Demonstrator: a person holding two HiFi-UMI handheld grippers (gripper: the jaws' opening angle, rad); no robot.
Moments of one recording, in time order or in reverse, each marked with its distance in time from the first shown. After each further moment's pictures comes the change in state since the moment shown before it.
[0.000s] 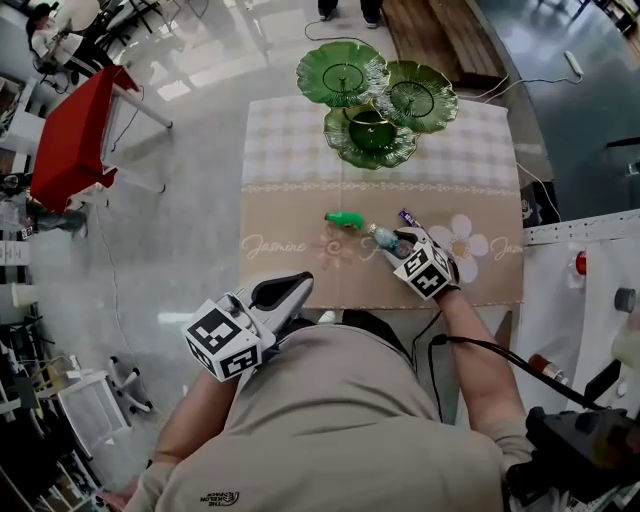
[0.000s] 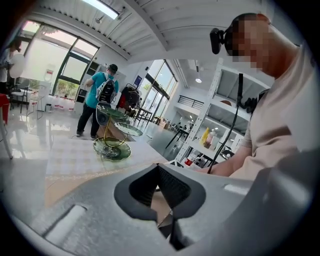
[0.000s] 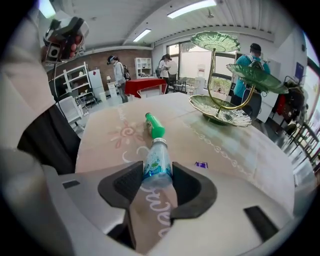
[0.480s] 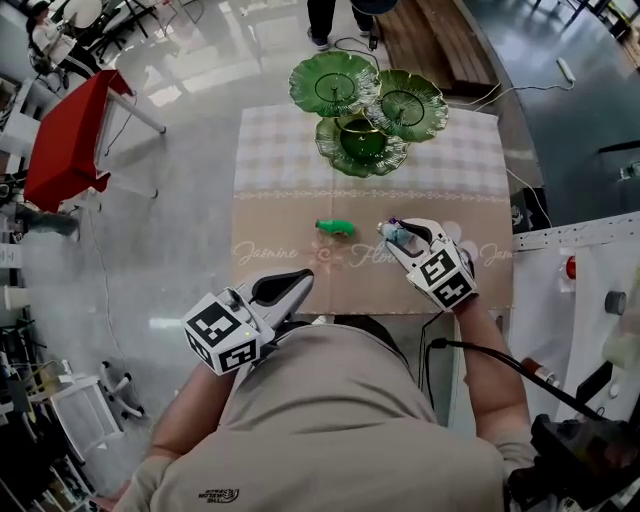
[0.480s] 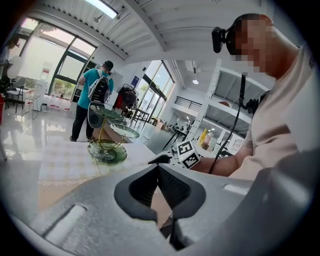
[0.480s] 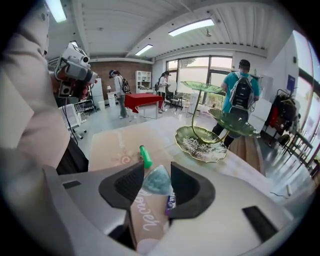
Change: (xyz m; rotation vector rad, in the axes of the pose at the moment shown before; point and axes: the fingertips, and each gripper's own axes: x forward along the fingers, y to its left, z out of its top) left arm 0.018 0.000 0.010 0.015 -0.013 -0.037; right arm -0.094 -0.029 0.072 -0.015 -0.151 -0.057
